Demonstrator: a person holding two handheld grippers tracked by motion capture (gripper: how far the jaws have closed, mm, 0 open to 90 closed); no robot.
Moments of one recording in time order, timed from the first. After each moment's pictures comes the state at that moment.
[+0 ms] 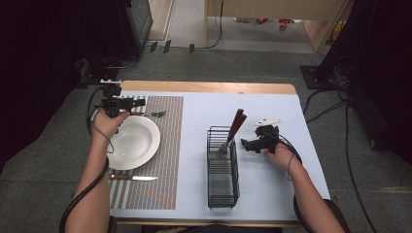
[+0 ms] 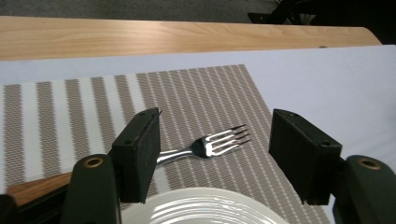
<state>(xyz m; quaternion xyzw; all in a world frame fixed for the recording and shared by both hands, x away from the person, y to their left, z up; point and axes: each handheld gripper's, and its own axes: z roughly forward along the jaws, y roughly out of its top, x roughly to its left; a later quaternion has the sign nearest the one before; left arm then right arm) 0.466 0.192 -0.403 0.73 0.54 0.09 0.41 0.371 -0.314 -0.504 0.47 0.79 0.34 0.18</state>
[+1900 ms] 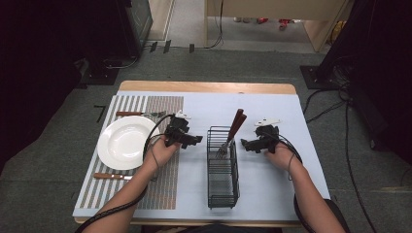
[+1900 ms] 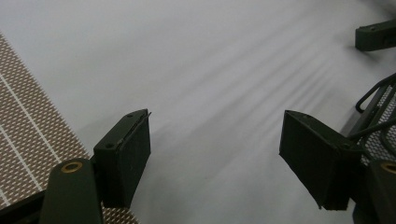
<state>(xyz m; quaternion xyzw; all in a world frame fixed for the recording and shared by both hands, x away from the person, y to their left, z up) 0.400 0.015 -0.474 0.85 0.39 0.05 0.36 0.371 -0.314 -0.504 0.48 0.79 0.34 0.18</state>
